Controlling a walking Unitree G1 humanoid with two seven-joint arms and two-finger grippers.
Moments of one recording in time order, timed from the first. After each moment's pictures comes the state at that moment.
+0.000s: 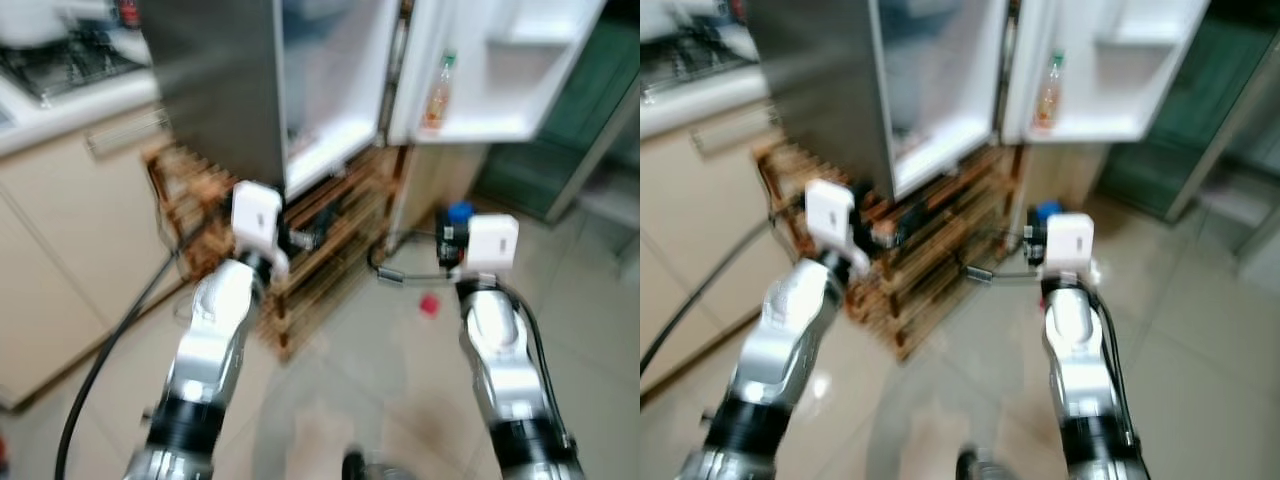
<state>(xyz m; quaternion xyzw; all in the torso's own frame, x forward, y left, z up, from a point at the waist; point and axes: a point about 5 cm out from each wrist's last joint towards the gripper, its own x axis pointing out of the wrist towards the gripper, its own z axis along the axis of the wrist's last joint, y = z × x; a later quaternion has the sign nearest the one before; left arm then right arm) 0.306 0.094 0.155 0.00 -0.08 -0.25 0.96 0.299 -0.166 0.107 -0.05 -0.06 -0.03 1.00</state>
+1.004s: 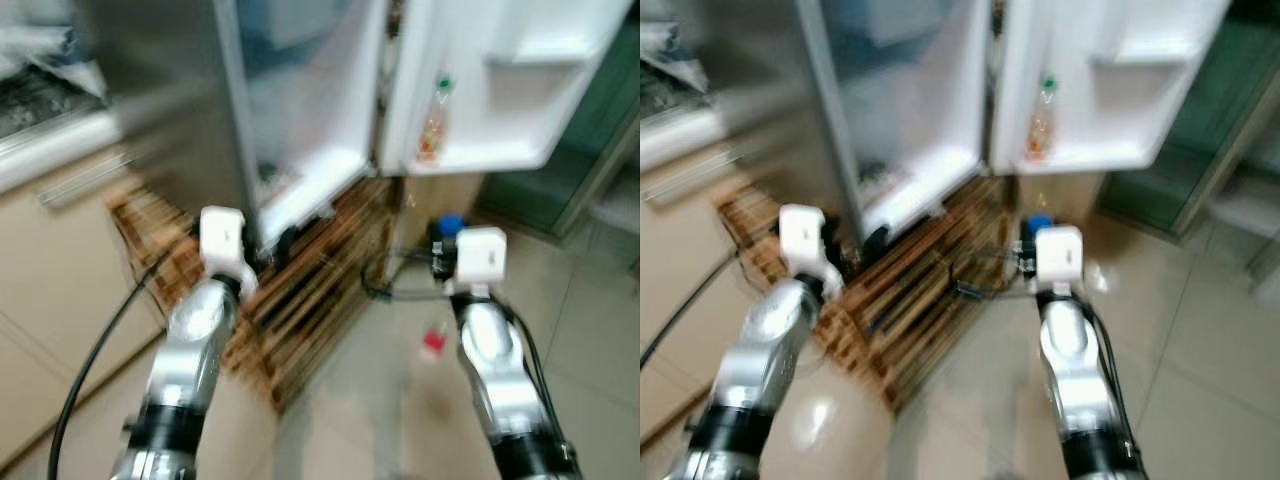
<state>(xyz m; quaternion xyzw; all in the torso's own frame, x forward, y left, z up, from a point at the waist) 0.301 0.135 0.096 -0.05 0.04 -0.15 0.99 0.284 -0.187 0.094 -0.10 -0.05 -0.04 0.99</state>
